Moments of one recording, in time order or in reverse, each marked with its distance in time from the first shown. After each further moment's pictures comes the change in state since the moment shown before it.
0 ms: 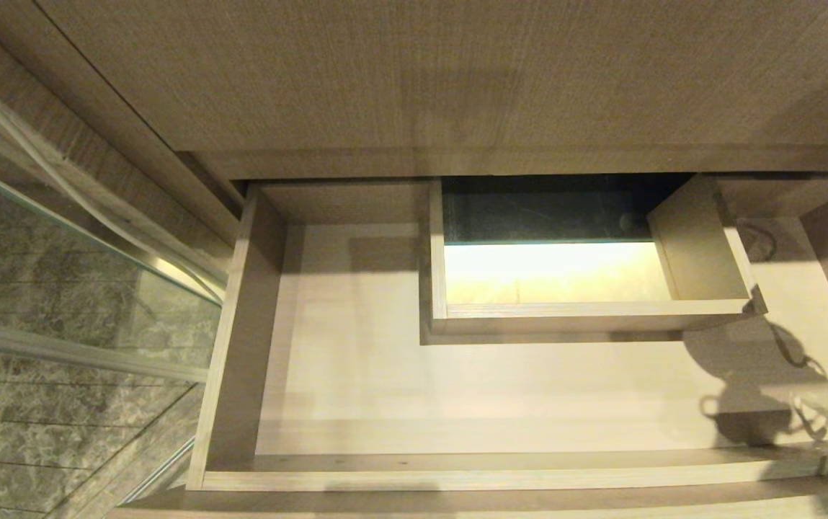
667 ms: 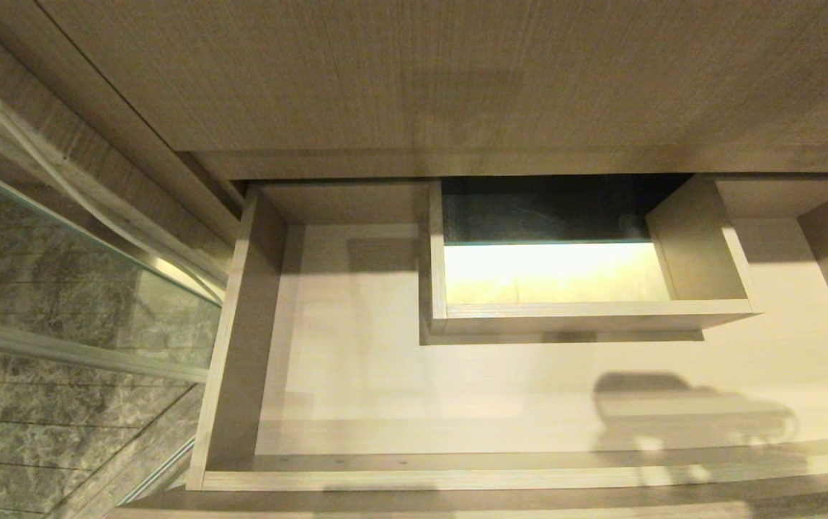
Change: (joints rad) left arm 0.000 0.000 0.000 0.000 0.000 0.000; right arm -0.016 -0.578 -0.350 0.123 0.005 0.276
